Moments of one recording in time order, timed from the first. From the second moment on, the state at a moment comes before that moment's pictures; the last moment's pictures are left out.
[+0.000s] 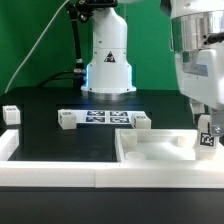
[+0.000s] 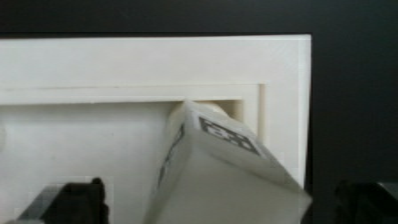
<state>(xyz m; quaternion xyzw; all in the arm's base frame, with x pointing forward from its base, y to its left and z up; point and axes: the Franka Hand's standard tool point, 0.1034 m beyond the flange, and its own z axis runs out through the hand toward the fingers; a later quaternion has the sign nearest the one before) 0.621 0.116 0.074 -0.73 0.67 0.00 0.08</state>
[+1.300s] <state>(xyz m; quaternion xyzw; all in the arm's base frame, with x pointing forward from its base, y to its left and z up) 0.620 0.118 0.076 -0.99 0.16 -0.03 0.03</state>
